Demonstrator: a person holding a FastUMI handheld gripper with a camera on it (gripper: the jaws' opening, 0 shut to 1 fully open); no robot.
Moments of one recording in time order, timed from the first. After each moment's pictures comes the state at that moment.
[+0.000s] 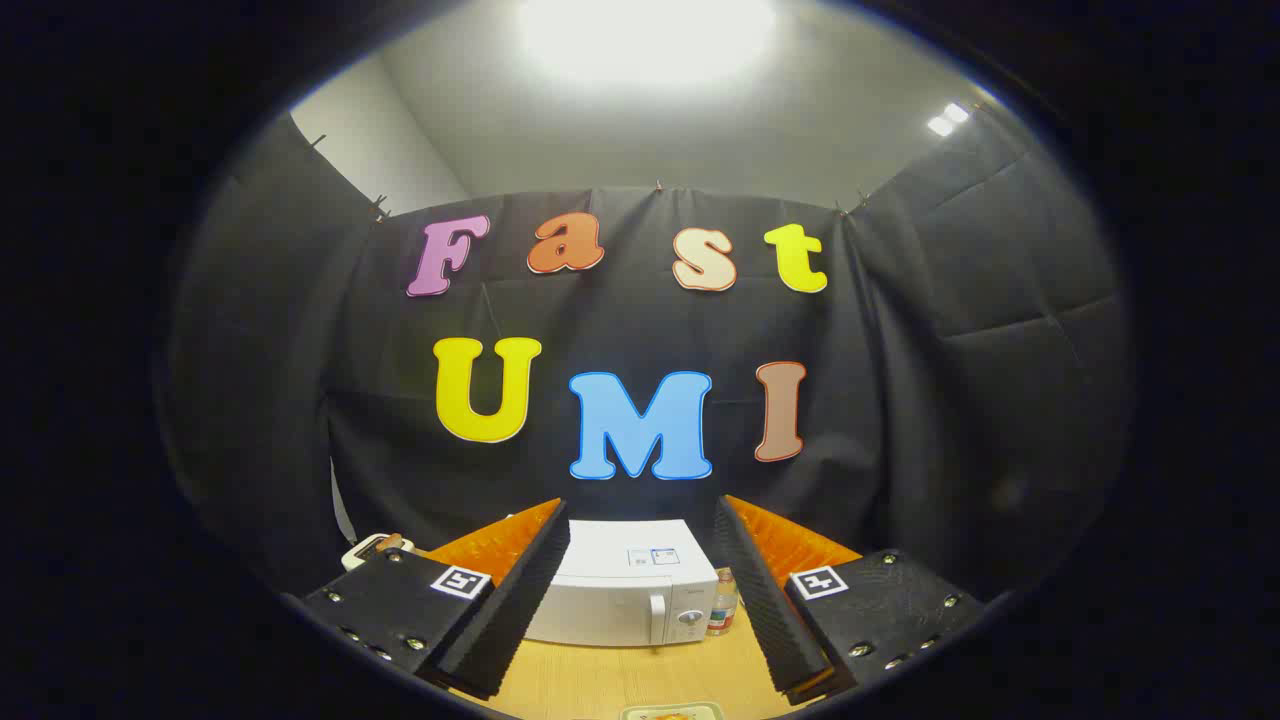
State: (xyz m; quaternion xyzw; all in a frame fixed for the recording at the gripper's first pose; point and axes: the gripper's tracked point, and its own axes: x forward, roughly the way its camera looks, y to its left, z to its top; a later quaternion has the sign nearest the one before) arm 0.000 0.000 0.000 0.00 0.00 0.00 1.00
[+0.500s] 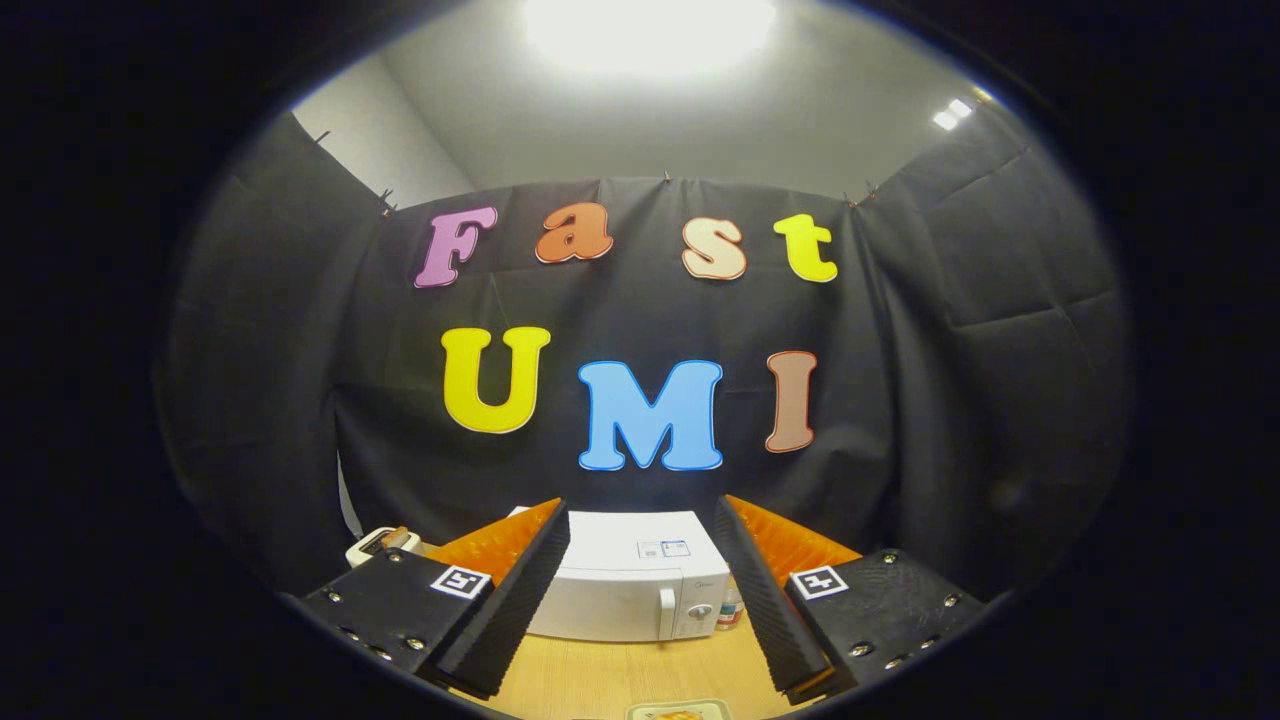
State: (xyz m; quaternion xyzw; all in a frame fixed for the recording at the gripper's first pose) arm 0.007 0.005 -0.009 -0.01 0.00 0.01 1.00
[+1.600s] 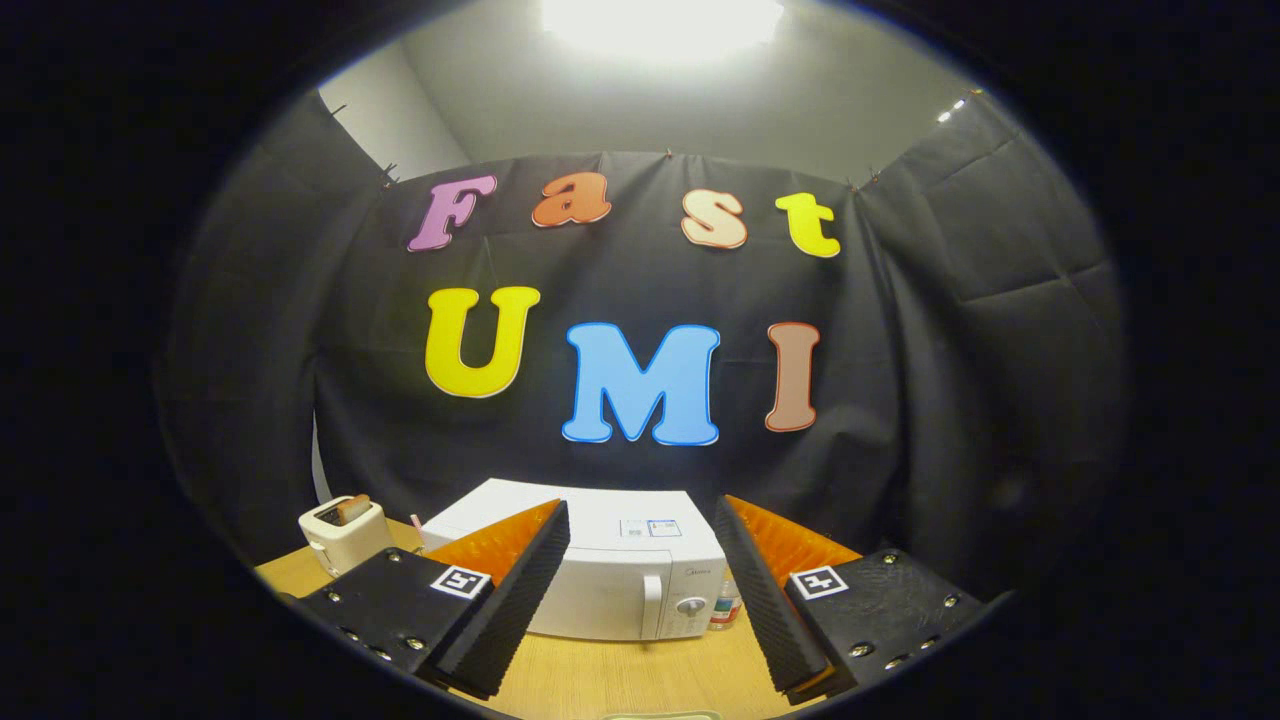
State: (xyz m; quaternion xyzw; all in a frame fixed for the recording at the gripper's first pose) arm 0.072 -0.012 -0.124 -0.02 0.02 0.00 1.00
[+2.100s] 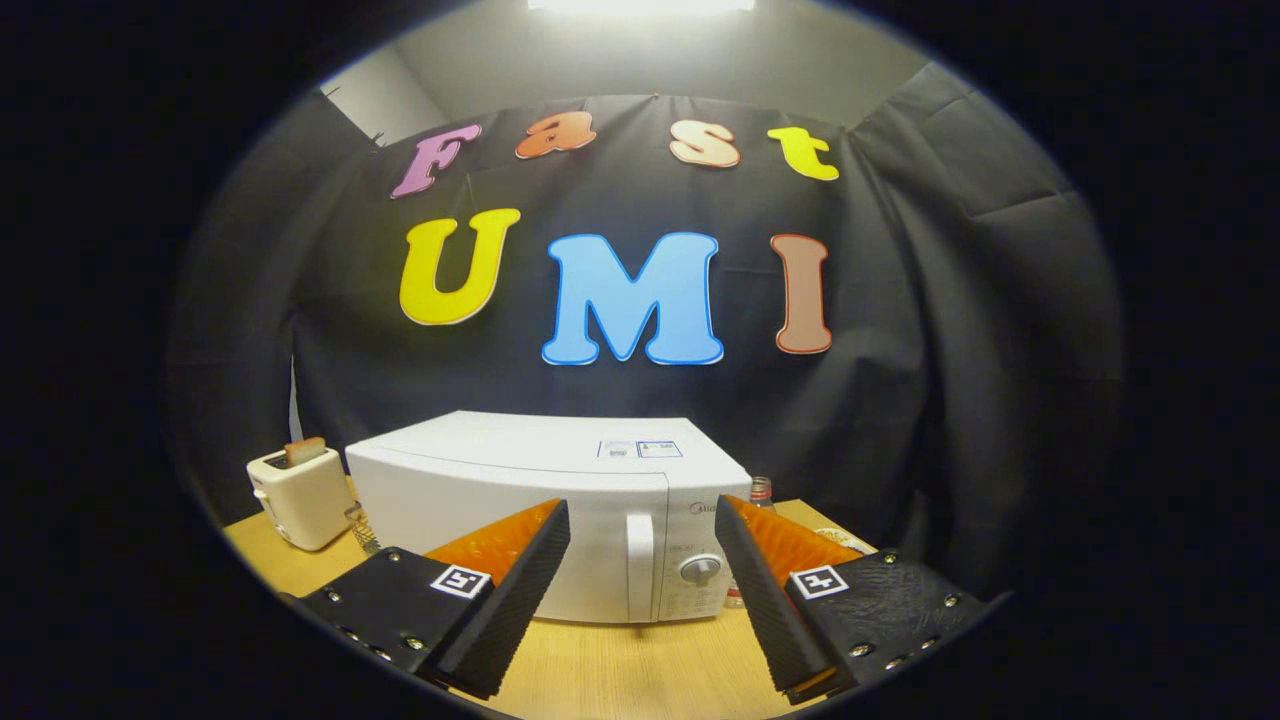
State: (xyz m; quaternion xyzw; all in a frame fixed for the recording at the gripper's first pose) arm 0.155 -0.035 -0.272 -0.01 0.06 0.00 1.00
